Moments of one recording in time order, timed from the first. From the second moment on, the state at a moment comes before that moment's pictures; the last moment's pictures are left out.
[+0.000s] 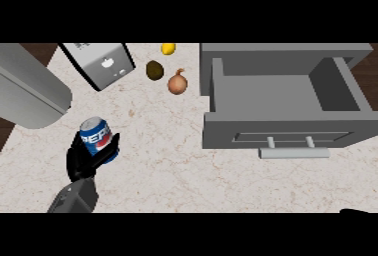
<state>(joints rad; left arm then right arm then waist) -0.33 0.12 0.26 -0.60 0.32 0.25 -0.62 0.13 -0.08 -0.31 -2.24 -0.13 0.11 0.28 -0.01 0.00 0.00</state>
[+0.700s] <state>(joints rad) -0.51 0.09 0.16 -0.52 0.27 0.11 -0.61 0.08 -0.09 -0.31 -2.22 -0.09 0.10 0.28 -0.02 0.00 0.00</state>
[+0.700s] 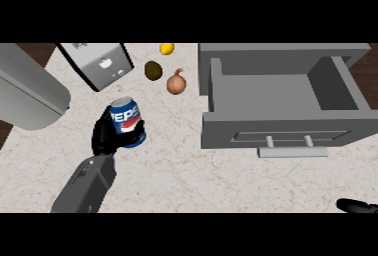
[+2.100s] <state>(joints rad) -0.92 0.00 -0.07 -0.98 0.18 0.27 0.07 0.06 -0.10 -0.32 -2.26 -0.06 0.07 0.34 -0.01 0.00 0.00</state>
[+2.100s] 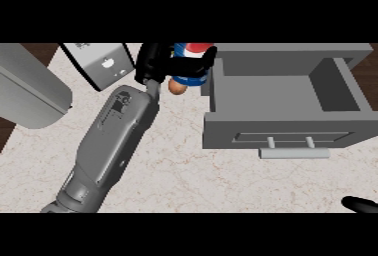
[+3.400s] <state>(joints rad) -1.53 0.00 -0.21 -0.49 0.36 0.47 0.17 0.02 -0.11 -0.31 -2.27 -0.10 0.08 0.35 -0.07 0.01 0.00</state>
